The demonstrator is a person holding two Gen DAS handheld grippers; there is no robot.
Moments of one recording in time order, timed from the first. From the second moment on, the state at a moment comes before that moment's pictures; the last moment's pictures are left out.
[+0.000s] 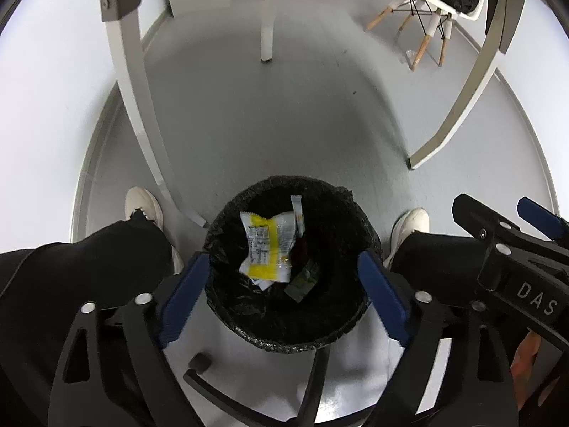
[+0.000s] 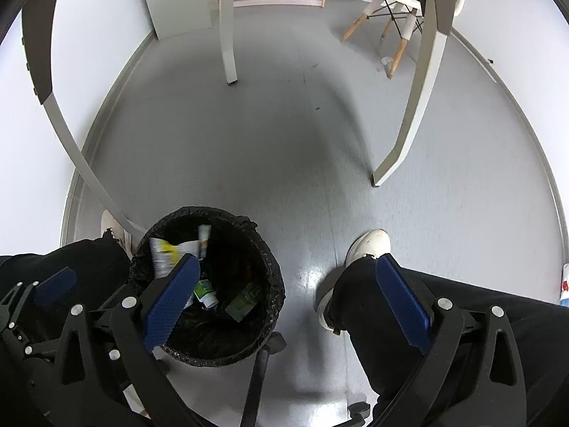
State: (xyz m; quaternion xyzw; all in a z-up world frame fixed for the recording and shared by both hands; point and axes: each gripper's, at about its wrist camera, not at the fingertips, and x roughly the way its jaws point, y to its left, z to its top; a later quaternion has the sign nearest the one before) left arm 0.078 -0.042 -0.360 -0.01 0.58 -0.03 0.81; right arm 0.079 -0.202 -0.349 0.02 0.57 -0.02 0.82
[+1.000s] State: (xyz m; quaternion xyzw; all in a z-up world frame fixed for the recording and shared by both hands) left arm 0.004 -0.014 -0.253 0.00 0.49 -0.01 0.87; right arm 0.012 -0.212 -0.253 0.03 0.51 -0.01 0.86
